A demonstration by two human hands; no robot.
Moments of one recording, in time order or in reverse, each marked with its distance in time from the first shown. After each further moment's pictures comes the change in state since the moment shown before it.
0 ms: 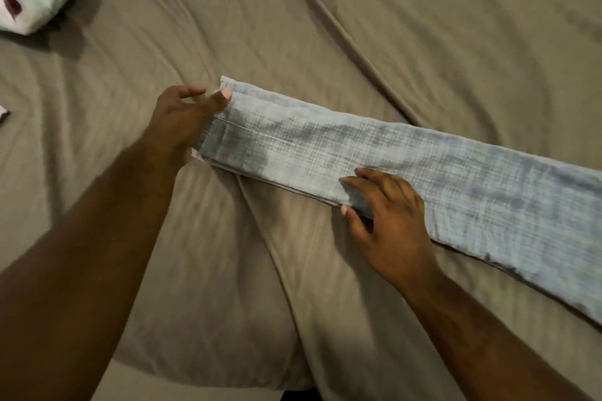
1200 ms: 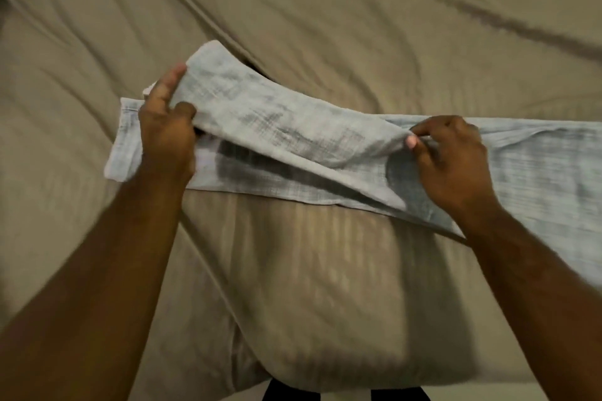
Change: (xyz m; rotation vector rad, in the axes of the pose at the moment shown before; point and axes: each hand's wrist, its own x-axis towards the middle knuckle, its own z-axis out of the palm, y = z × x) left_hand -0.082 0.020 0.126 -0.140 -0.085 0.247; right_hand -0.027 0.143 -0.138 -0.118 0.258 0.277
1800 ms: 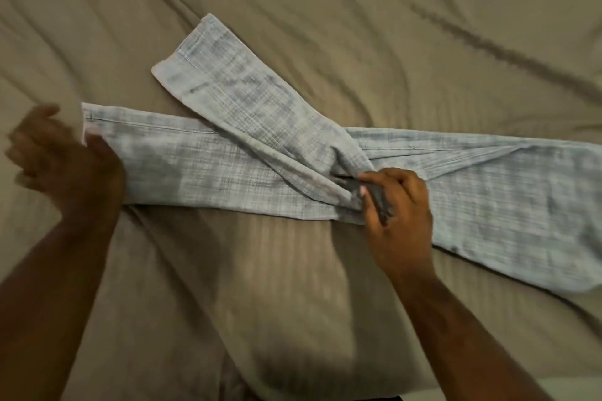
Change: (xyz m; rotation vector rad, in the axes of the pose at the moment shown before) left_hand 0.224 -0.259 -0.136 0.553 0.371 0.143; right_hand -0.057 -0.062 0.040 0.207 0.207 -0.030
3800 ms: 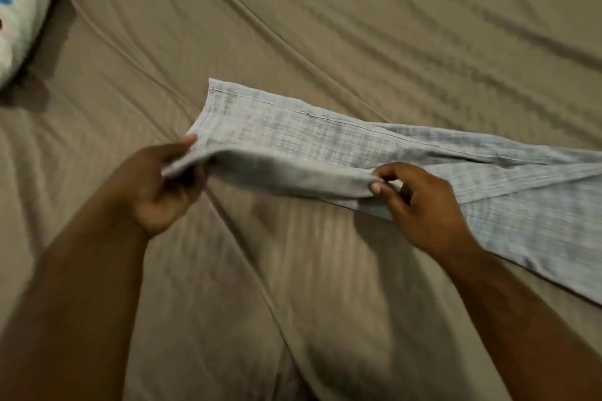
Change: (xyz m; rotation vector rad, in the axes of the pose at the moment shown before) left_hand -0.150 0.278 -0.209 -0.888 -0.607 -0.717; right_hand 0.044 -0.038 0.025 0.193 -0.385 -0.046
